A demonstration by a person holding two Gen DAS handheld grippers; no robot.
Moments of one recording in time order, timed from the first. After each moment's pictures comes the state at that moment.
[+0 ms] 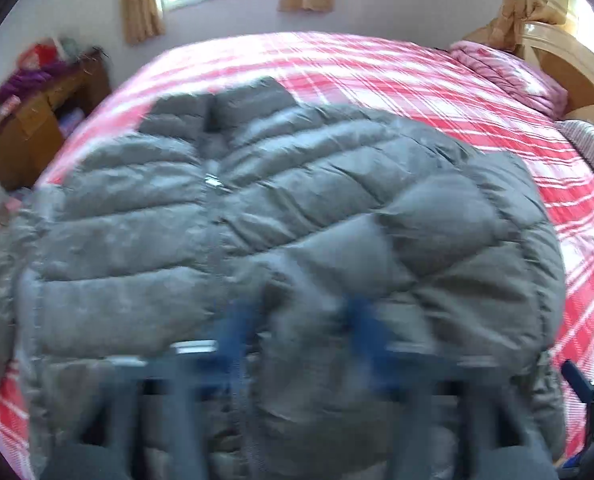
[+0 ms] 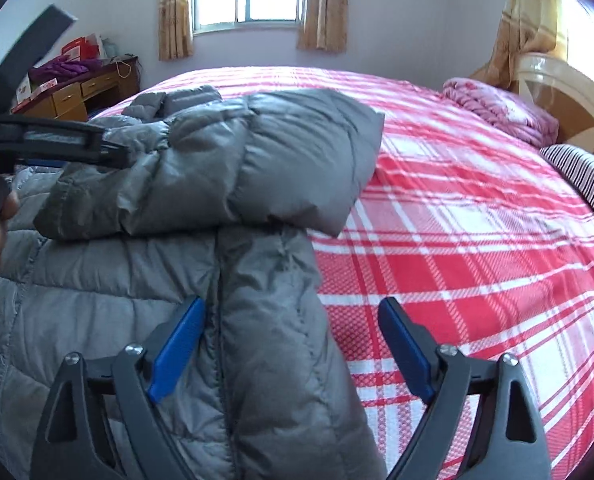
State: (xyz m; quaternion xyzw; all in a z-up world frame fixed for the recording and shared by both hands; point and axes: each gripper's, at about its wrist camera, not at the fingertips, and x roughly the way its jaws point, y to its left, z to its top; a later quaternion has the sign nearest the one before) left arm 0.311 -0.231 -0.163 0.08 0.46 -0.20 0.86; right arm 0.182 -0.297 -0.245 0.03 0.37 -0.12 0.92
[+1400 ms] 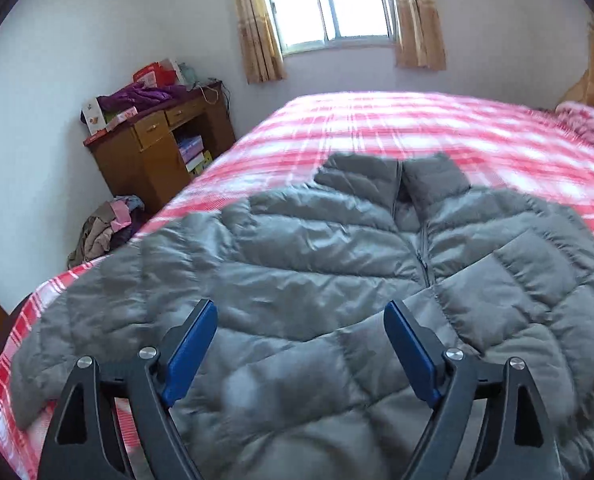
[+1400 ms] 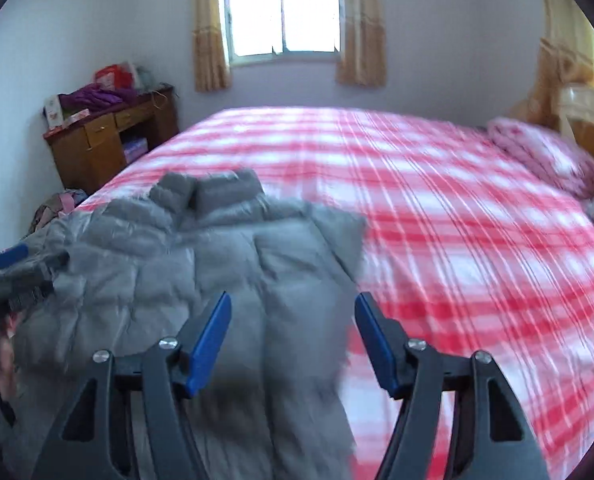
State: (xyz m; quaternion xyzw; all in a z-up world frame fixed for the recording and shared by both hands) left arm 0.358 -0.139 -0.152 0.09 0.34 0.01 0.93; right arm 0.306 -0.301 -0.162 0.02 0.31 -0.04 0.95
